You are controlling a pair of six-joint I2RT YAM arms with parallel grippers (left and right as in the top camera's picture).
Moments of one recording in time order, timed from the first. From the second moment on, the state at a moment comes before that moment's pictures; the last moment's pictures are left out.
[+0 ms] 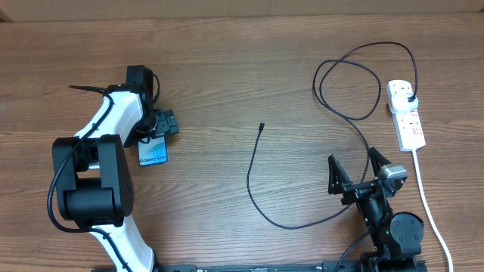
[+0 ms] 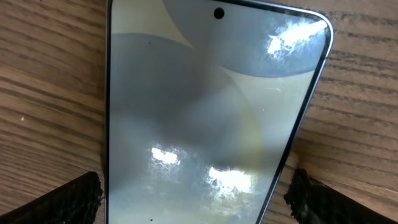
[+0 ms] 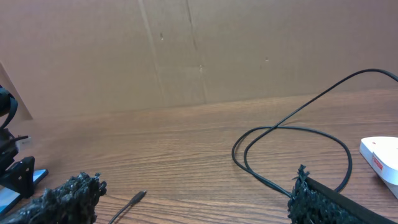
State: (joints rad) left arm 0.03 1.99 1.32 -0.81 -0.10 -0.31; right arm 0.08 0.01 0.02 -0.02 -0.16 0.20
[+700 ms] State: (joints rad) left arm 0.07 2.00 1.31 -0.78 -0.03 -0.29; right arm 0.08 0.01 0.02 -0.02 -0.16 0.20
